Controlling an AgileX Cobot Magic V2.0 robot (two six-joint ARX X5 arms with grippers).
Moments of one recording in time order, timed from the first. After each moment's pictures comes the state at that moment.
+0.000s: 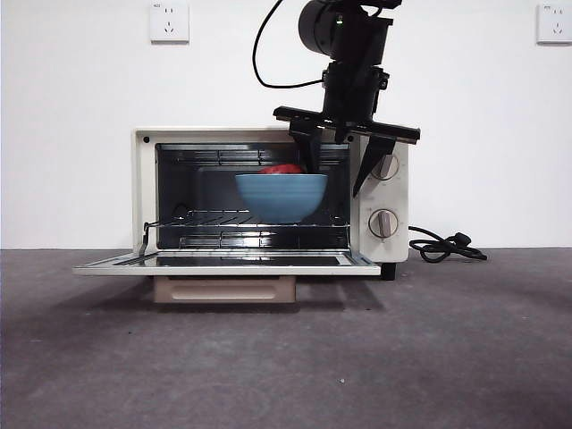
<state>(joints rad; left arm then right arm) -0.44 0.73 1.11 -1.12 0.24 -0.04 0.52 2.19 2.12 -1.00 0.17 0.70</state>
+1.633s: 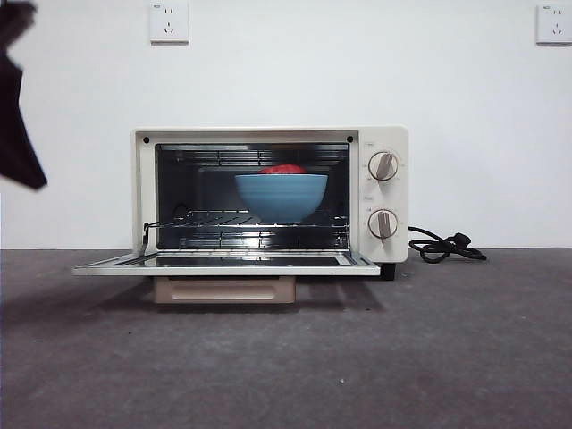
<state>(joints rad) -0.06 1.21 0.85 -0.70 0.54 -0.02 0.64 1.35 2.10 -1.35 0.49 0.05</state>
